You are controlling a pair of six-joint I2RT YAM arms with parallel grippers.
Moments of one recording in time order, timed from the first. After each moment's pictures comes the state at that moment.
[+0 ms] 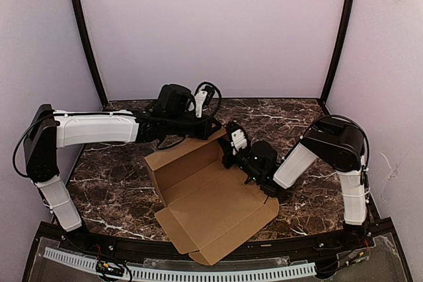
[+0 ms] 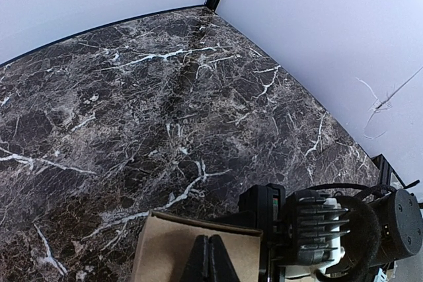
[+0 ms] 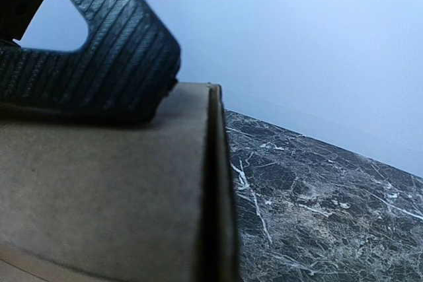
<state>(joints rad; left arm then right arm) -0.82 1.75 1.28 -0.02 0.14 -0.33 0.90 2.12 0.83 1.31 0.22 -0.05</state>
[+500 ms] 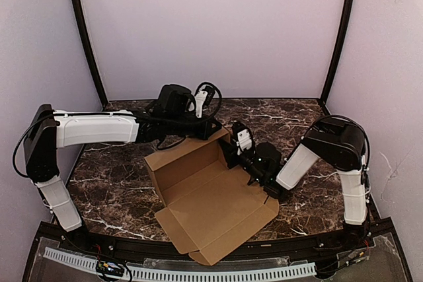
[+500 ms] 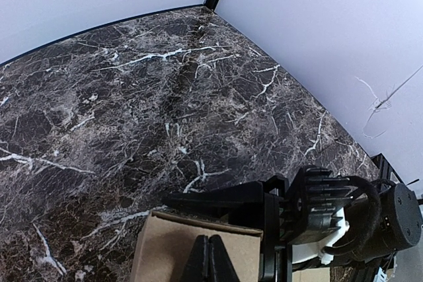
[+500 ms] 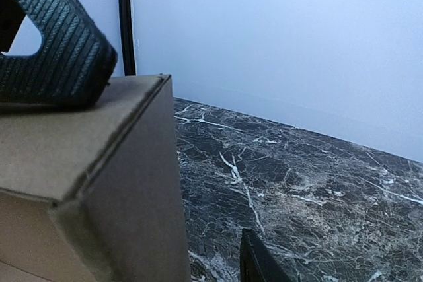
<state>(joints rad) -0.82 1.75 1.28 -0.02 0.14 -0.33 0.89 2.12 0.78 1.35 0.23 0.01</state>
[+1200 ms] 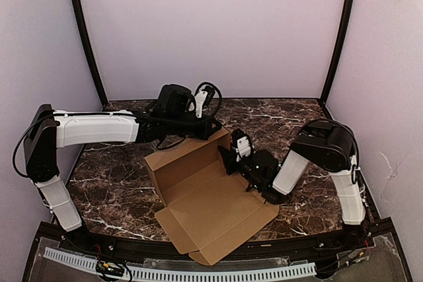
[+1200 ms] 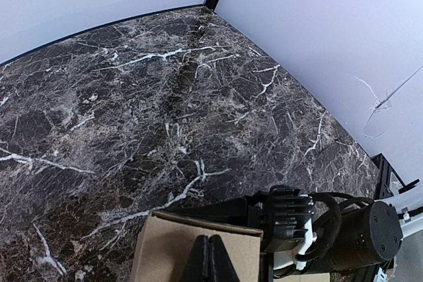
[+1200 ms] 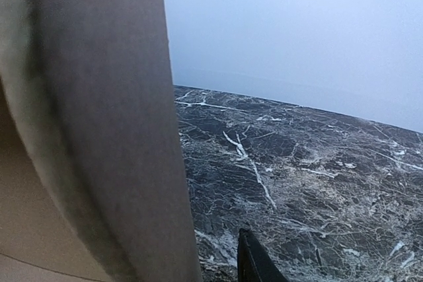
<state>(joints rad) -0.82 1.75 1.28 -0.02 0.14 -0.33 0.91 2.22 0.78 1.43 0.26 0.07</state>
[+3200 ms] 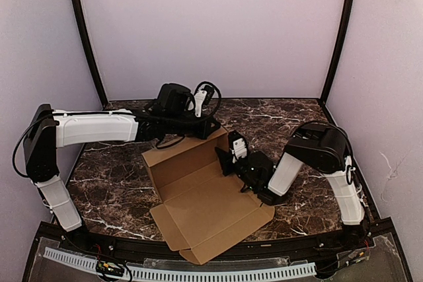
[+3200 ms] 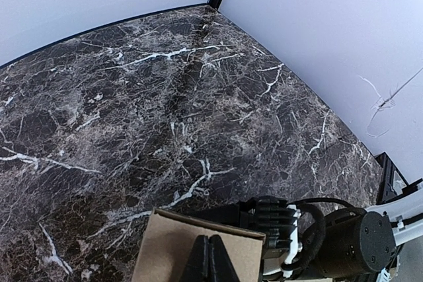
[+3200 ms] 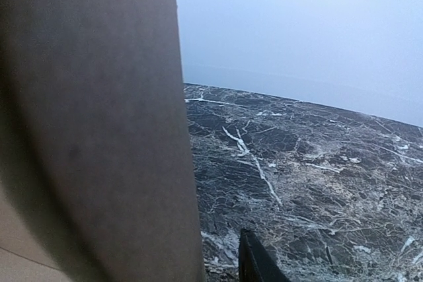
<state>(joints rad) -0.82 1.75 1.29 -0.04 0.14 -0.32 0.93 2.27 0.84 1.43 0.29 0.07</state>
